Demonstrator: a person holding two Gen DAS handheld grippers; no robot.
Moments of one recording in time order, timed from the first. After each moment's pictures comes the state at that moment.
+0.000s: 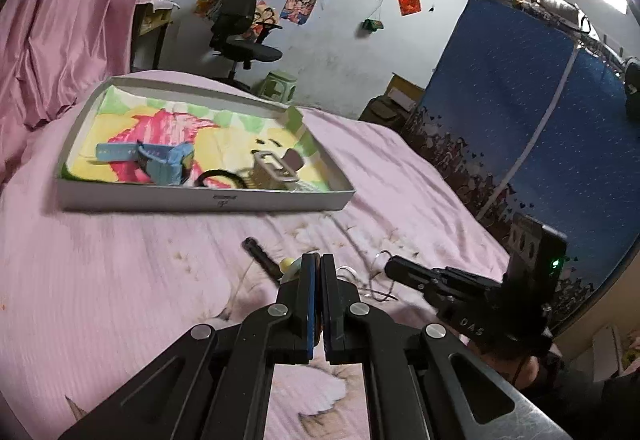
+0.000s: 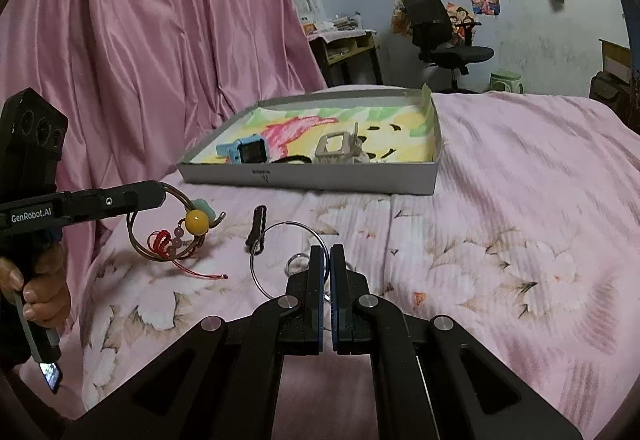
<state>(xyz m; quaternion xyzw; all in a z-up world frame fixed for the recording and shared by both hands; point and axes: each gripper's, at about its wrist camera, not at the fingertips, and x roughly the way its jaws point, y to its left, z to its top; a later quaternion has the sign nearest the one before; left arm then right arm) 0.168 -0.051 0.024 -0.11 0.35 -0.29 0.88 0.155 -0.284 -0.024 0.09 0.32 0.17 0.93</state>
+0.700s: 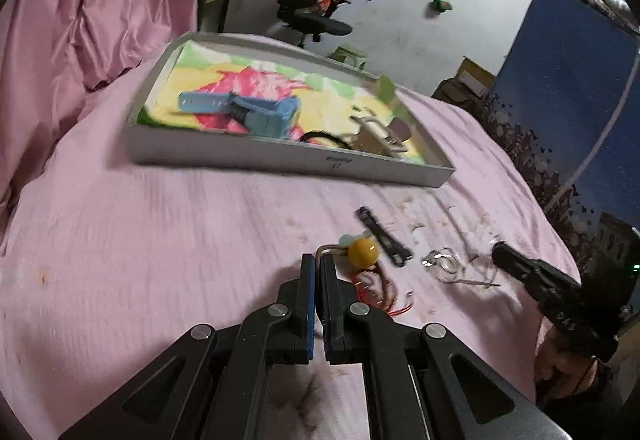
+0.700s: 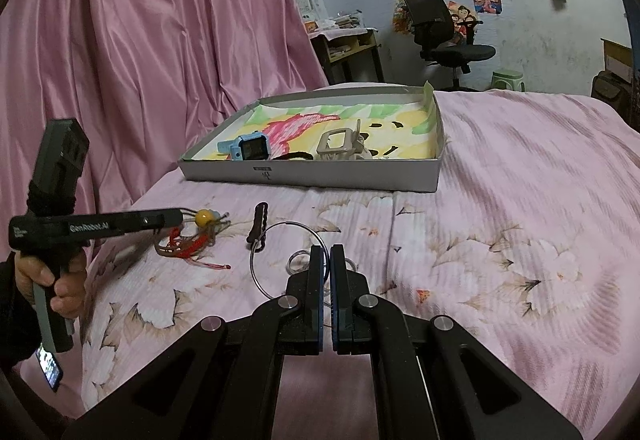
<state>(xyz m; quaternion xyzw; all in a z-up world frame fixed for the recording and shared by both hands) 0.190 -0.019 -0.010 -0.08 0.41 -0.17 0.89 0.158 -0.280 -0.029 0.09 0.32 0.17 0.93</state>
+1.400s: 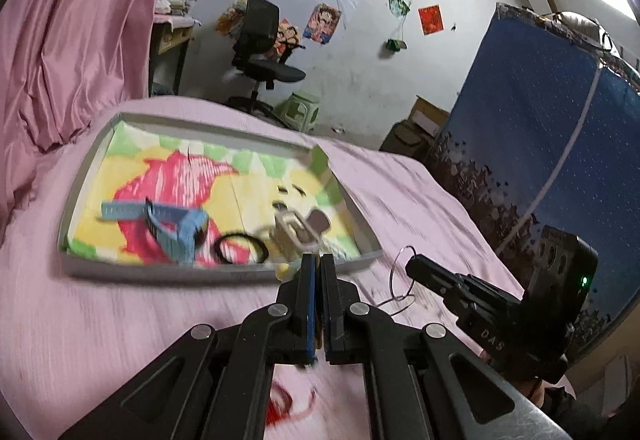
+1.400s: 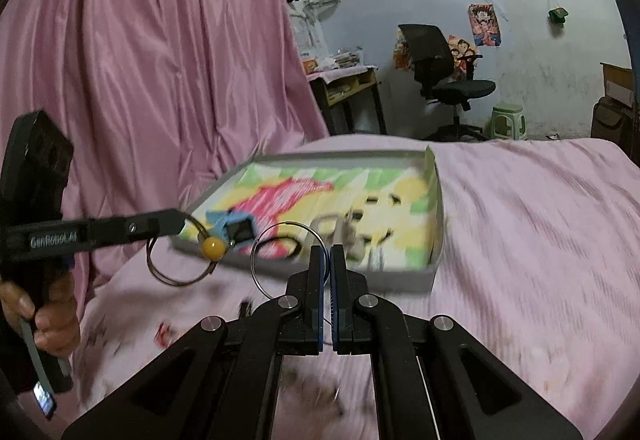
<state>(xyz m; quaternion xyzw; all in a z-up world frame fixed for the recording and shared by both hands) 0.225 -0.059 0.046 -0.11 0.32 -0.23 0.91 0.220 -0.285 0.005 0.10 0.25 0.16 0.95</state>
